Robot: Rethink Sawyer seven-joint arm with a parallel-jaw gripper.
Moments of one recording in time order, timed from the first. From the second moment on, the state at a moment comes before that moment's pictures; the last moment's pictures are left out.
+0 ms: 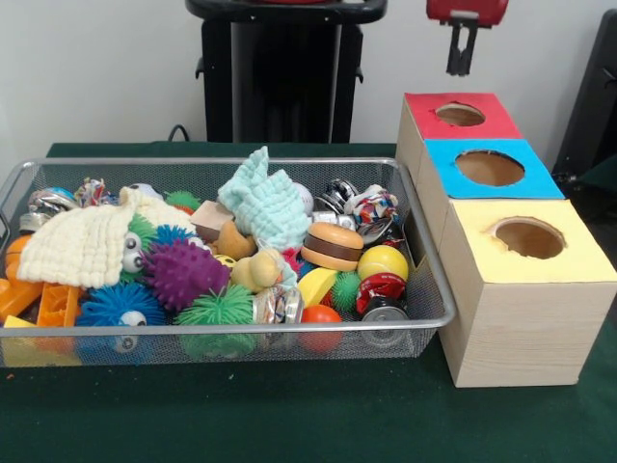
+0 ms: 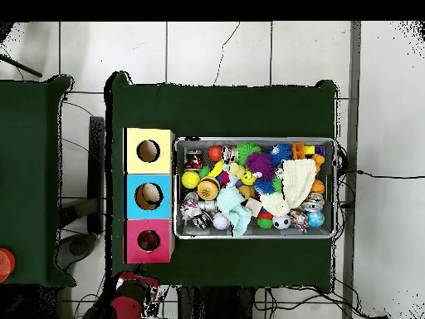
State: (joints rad) arm 0.26 -1.00 -0.11 2.44 0.24 -0.04 1.92
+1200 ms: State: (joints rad) arm -0.09 -0.98 0.04 2.29 -0.21 -0.07 1.92
